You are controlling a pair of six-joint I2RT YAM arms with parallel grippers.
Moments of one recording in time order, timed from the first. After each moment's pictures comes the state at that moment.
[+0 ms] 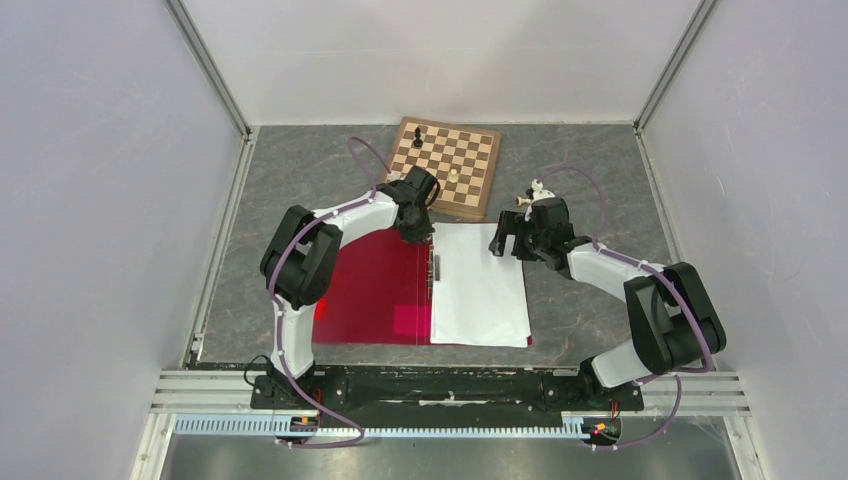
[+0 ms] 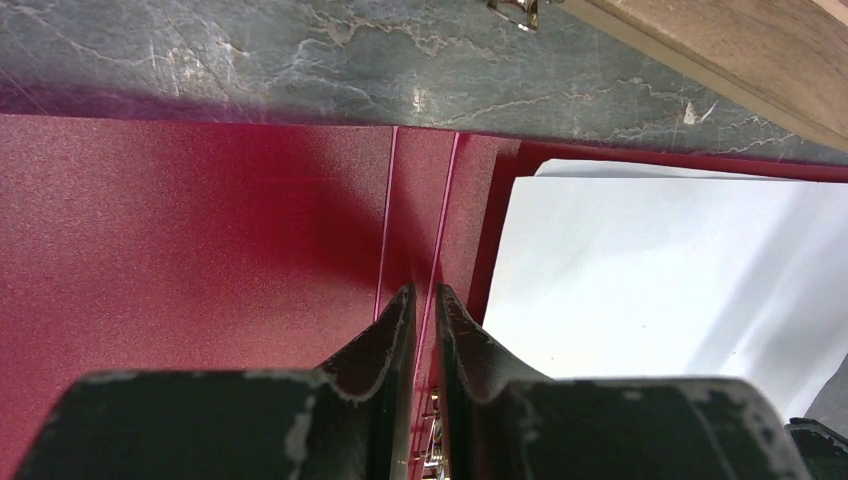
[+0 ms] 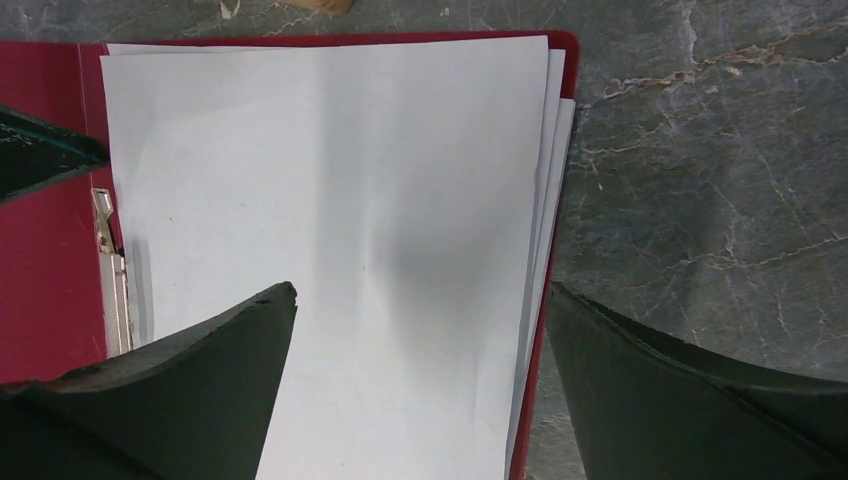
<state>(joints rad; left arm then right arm) -0.60 2.02 1.42 -0.52 -0.09 -0.75 0.32 1.49 0.69 0.02 -0.09 0.41</state>
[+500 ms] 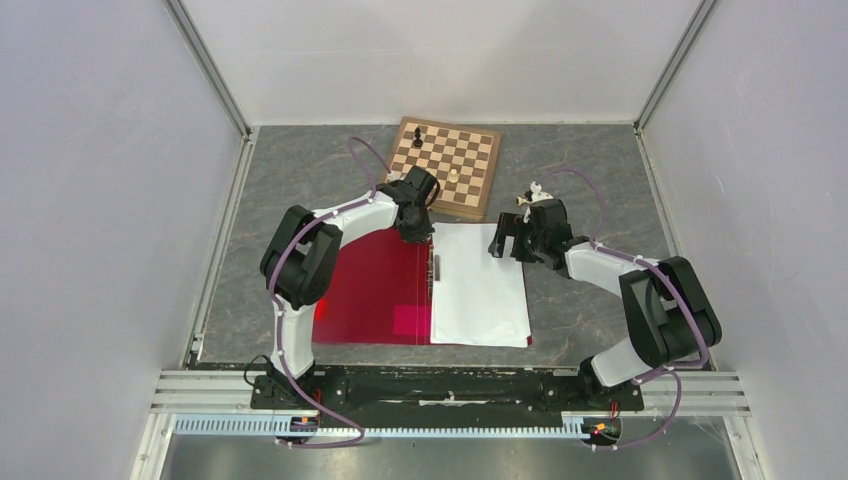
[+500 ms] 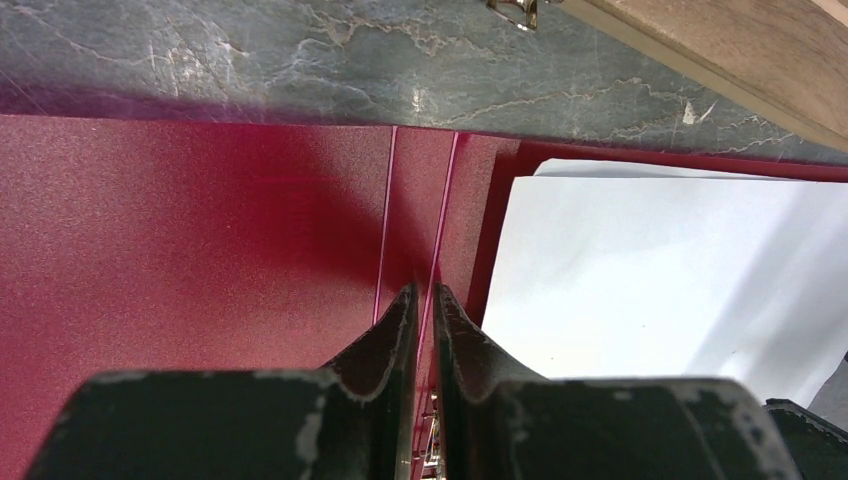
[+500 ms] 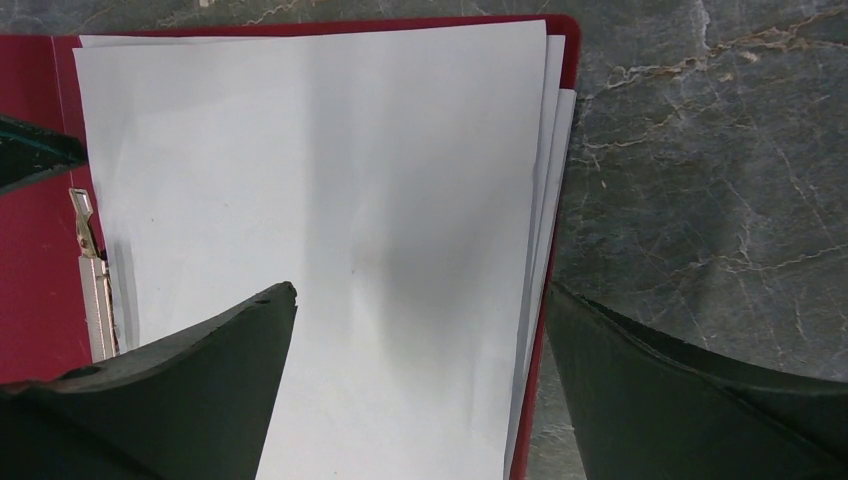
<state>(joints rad) -0.60 2.02 1.42 -0.52 -0.09 -0.75 0.32 1.52 0.69 0.04 -0.10 0.42</state>
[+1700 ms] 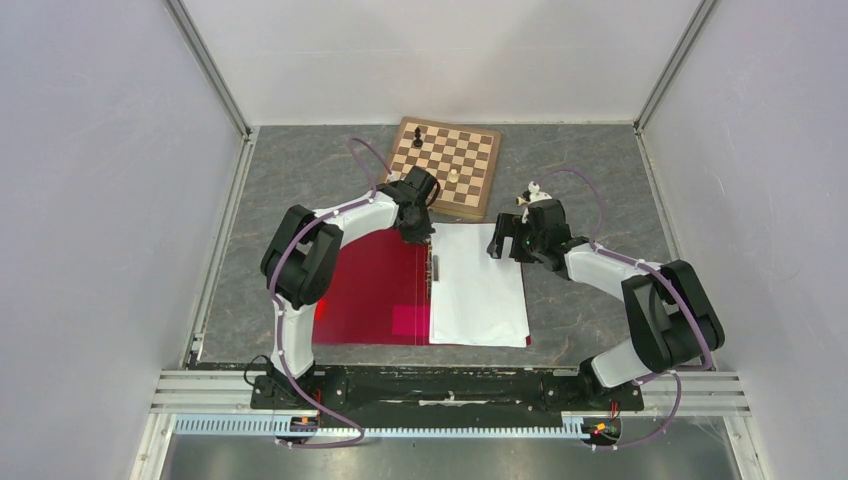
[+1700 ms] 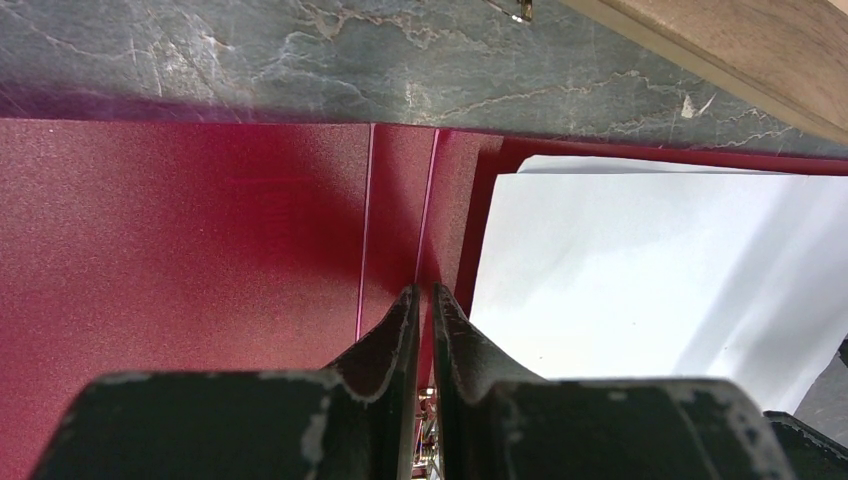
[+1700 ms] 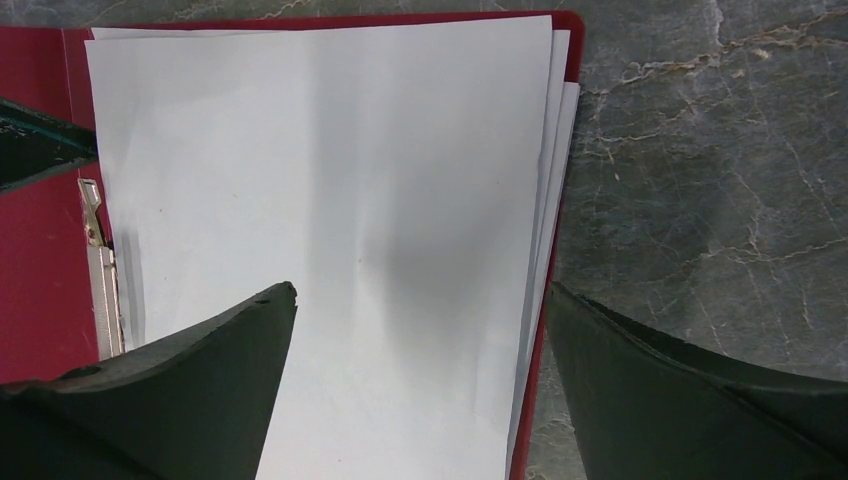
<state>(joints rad) -0.60 2.03 1.42 -0.52 -0.08 -0.75 0.34 1.50 0.69 0.02 -0.08 0.42</state>
